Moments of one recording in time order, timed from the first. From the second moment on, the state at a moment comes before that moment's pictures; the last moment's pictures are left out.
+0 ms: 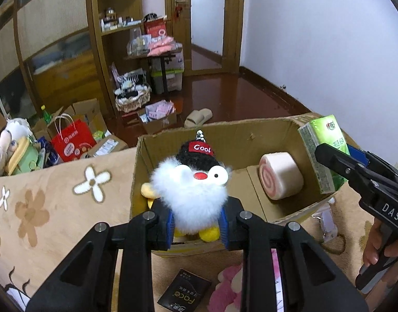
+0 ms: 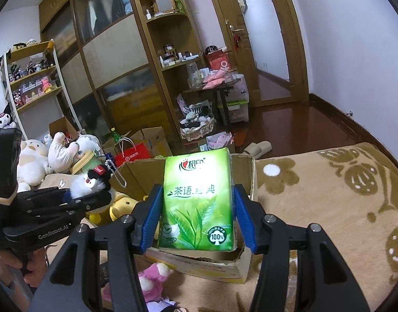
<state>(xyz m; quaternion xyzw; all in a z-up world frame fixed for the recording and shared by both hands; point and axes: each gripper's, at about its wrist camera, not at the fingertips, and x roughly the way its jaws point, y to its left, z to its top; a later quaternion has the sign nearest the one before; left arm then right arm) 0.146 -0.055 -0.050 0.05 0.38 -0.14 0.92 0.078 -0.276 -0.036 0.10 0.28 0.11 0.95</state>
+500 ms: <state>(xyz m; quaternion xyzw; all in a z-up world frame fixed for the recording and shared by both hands) 0.151 -0.056 -0.064 0.06 0.40 -0.12 0.91 0.088 -0.266 -0.049 0.10 0.30 0.11 0.94</state>
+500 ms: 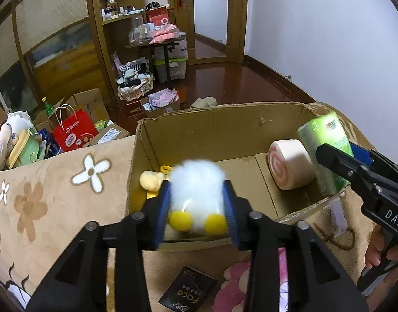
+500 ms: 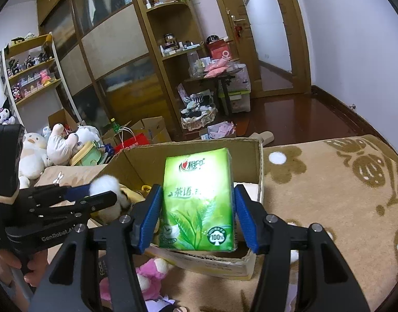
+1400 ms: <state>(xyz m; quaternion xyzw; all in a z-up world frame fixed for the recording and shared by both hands) 0.100 -0.022 -0.038 0.04 0.41 -0.08 0.91 0.033 -0.281 -0.018 0.10 0.28 0.09 0.95</state>
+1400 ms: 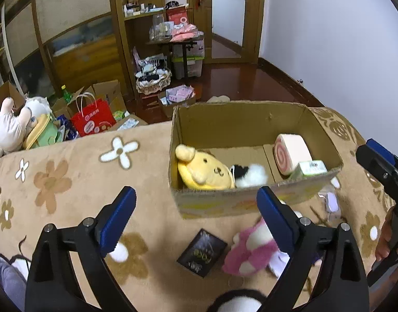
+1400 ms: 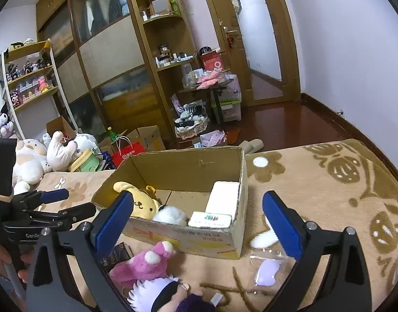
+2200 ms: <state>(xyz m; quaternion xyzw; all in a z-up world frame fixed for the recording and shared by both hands) 0.044 -0.015 -0.034 0.06 0.44 -0.06 0.89 -0.020 -0.277 -0.006 0.07 0.29 0.08 0.95</state>
